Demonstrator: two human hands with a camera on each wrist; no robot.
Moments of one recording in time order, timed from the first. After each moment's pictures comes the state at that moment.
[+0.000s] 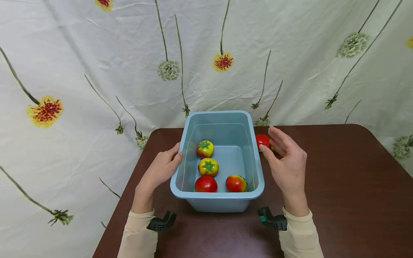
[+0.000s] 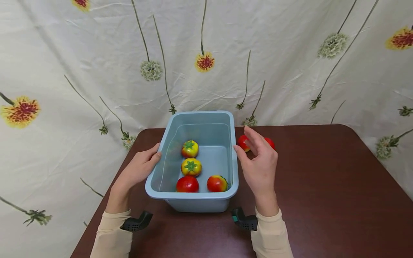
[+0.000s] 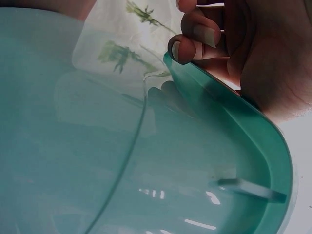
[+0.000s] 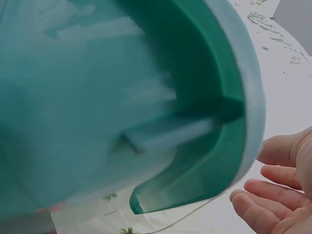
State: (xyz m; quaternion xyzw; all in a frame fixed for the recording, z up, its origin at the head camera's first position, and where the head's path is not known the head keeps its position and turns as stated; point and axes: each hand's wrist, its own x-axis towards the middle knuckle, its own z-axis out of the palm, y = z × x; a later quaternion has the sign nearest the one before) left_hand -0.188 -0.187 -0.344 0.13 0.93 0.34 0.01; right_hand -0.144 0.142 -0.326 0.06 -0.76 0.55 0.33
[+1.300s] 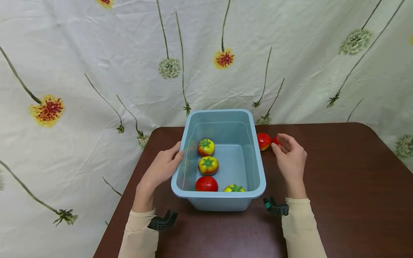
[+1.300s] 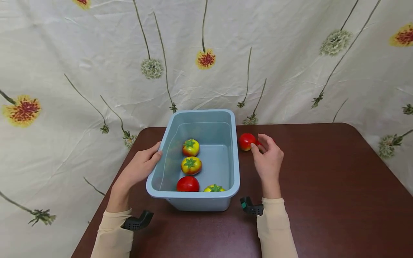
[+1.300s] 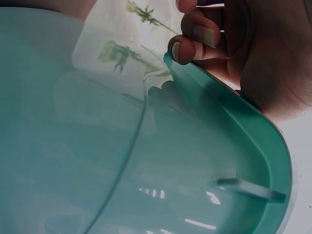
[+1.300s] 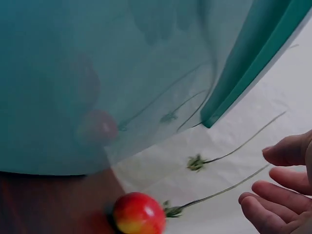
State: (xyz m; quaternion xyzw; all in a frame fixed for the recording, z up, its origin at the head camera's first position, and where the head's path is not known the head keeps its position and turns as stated) left_hand -0.186 -0.186 -0.343 0.13 0.93 0.33 0.01; right_hand -0.190 0.174 -0.381 -0.09 -0.79 0.56 0.23
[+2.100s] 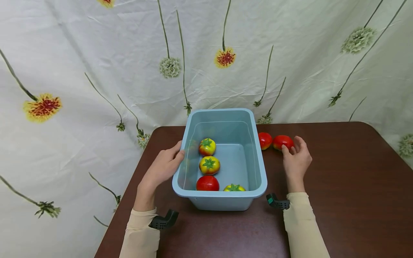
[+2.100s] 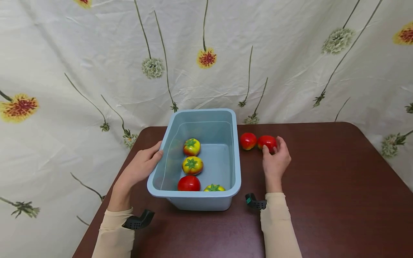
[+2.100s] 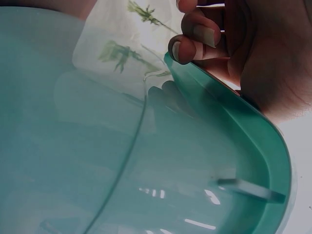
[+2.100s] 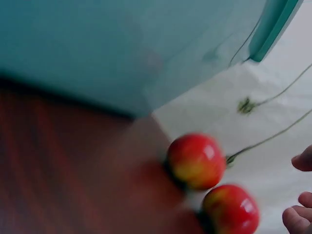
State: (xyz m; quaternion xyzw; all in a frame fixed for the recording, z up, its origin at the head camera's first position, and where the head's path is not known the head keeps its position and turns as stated) left_hand -0.186 -0.187 -0.343 0.14 0.93 0.34 0.00; right_hand -0.216 0.193 -0.428 -0.21 -0.74 0.58 0.26
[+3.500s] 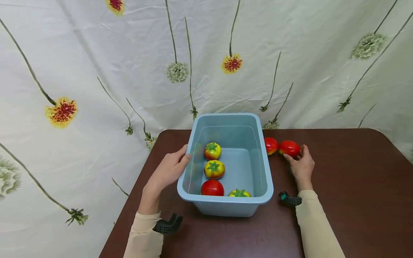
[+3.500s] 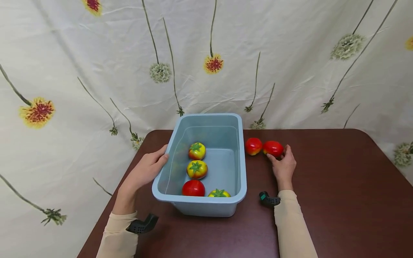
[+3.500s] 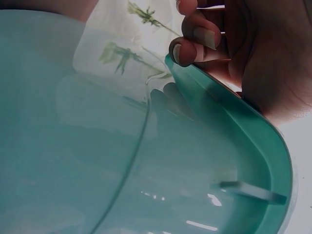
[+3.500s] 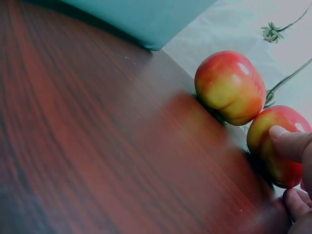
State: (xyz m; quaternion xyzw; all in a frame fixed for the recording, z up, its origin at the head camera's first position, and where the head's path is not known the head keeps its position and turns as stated) left_hand -0.182 -0.185 -0.342 0.13 0.92 0.36 0.02; right_hand -0.257 0.230 -0.482 -0.17 -0.82 0.52 0.14
